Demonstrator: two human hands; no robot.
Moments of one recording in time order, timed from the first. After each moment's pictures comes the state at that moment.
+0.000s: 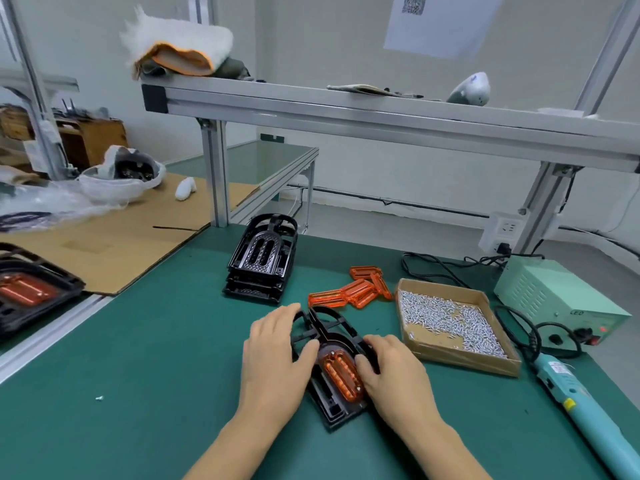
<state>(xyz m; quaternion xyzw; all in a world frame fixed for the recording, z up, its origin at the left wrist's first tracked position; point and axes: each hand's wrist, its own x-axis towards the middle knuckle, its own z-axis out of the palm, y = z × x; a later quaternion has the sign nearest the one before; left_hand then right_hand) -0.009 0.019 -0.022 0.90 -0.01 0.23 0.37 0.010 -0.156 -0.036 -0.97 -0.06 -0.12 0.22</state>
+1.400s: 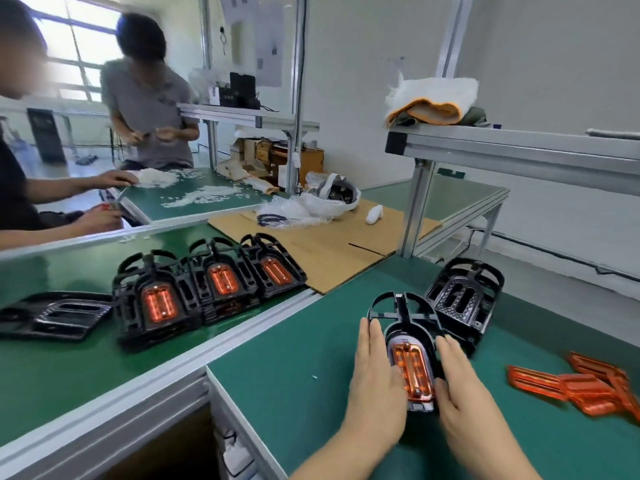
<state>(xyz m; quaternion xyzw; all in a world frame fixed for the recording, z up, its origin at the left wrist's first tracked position) -0.048 0.105 0.001 0.82 0.17 0.18 0.51 0.014 -0.006 -0.007 -0.88 -0.30 -0.01 0.36</state>
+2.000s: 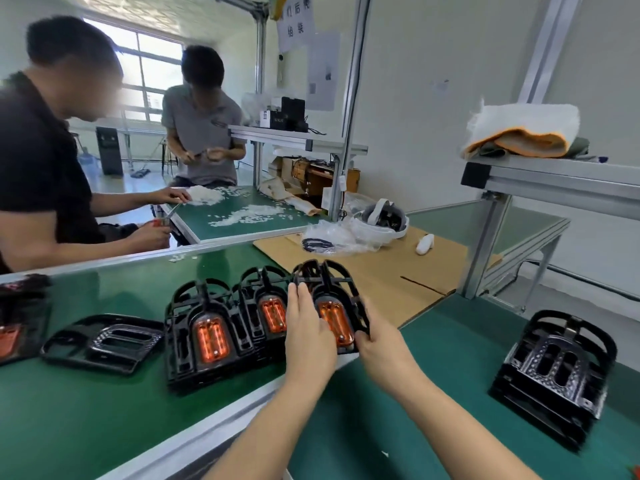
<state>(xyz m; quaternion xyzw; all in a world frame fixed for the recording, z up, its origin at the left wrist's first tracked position) -0.046 0.291 0.027 0.76 0.32 0.36 0.42 0.033 0.209 0.034 -0.80 -0.43 0.07 0.42</state>
